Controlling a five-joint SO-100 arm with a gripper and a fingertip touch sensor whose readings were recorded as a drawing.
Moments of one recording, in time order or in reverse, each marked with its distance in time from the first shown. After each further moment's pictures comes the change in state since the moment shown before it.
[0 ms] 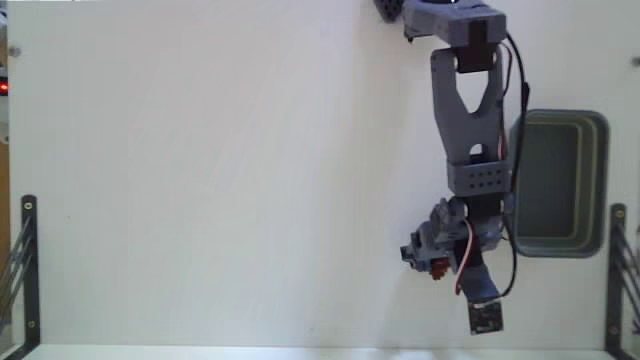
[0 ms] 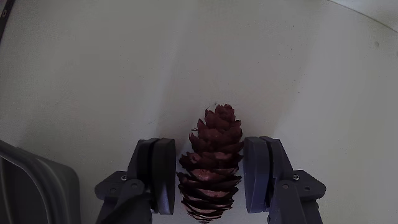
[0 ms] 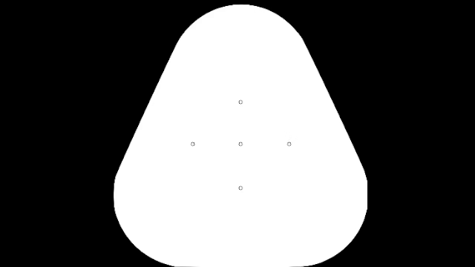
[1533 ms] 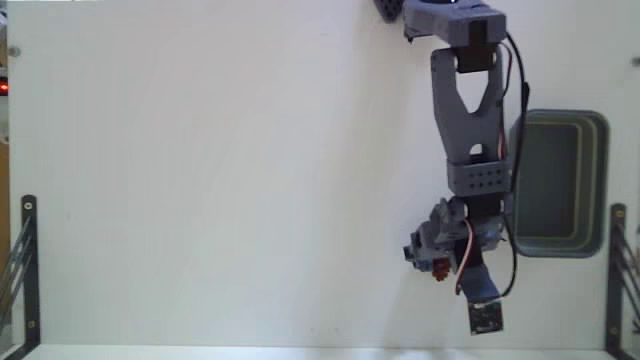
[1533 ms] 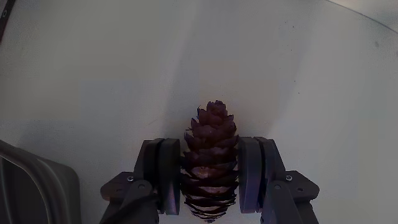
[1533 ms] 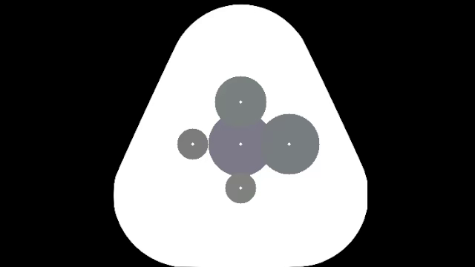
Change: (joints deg) arm 0.0 0.0 0.0 0.0 0.0
